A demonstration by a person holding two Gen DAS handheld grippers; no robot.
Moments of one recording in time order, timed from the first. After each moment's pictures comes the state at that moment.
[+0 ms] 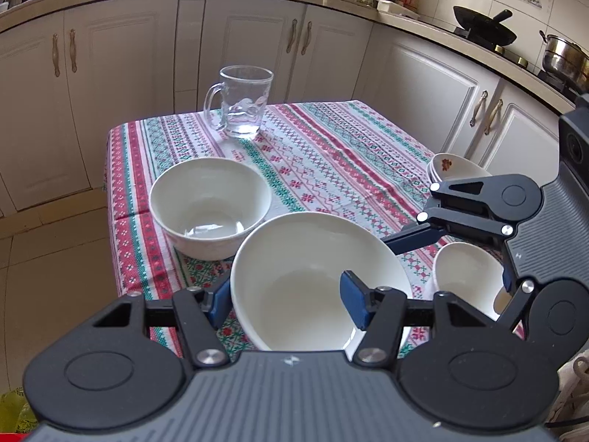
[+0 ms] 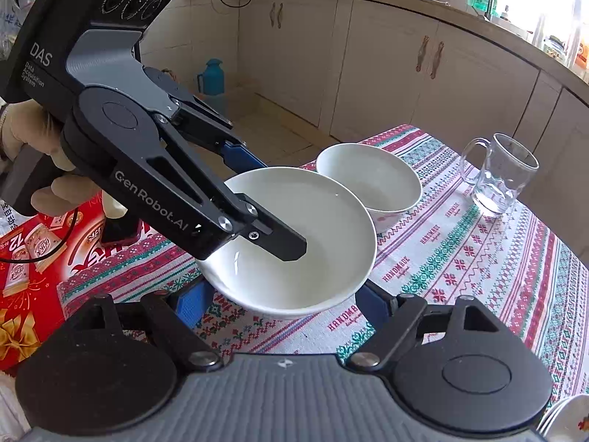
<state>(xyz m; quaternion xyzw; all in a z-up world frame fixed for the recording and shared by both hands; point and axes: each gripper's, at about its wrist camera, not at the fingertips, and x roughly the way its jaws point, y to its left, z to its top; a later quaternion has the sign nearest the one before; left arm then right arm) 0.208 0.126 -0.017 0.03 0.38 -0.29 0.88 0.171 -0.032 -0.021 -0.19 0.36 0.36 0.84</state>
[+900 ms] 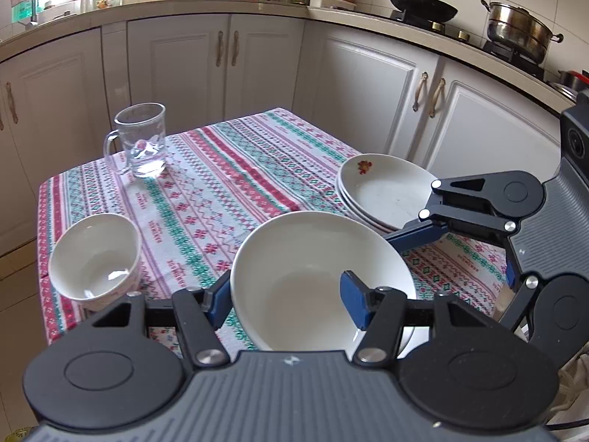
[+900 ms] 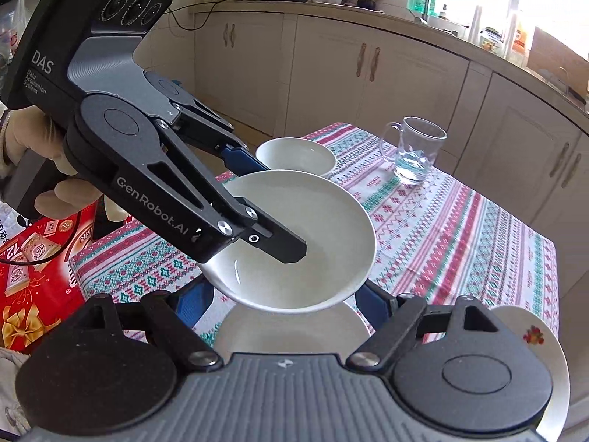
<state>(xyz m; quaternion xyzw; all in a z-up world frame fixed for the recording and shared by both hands) 0.172 0.029 0.012 0.08 0.36 -0.35 0.86 0.108 -0.106 0.018 -0.16 0.34 0.29 0.88</state>
